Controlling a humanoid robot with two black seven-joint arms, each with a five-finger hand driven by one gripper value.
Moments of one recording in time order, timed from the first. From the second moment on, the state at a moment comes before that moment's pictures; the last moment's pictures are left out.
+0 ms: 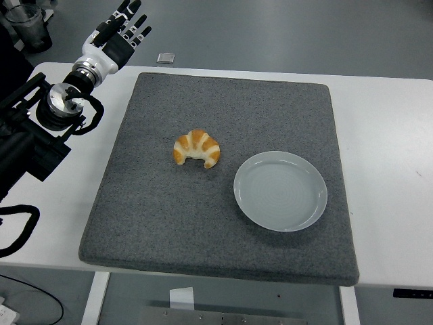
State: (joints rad) left arm -0.92 0.27 -0.90 -0.65 -0.18 -0.13 -0.09; right arm 0.06 0.00 -0.04 0.12 0.09 -0.06 0.18
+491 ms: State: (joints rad) left arm -0.92 0.28 -0.89 -0.65 -0.18 -0.15 -0.09; right arm 0.06 0.00 -0.04 0.12 0.09 -0.06 0.18
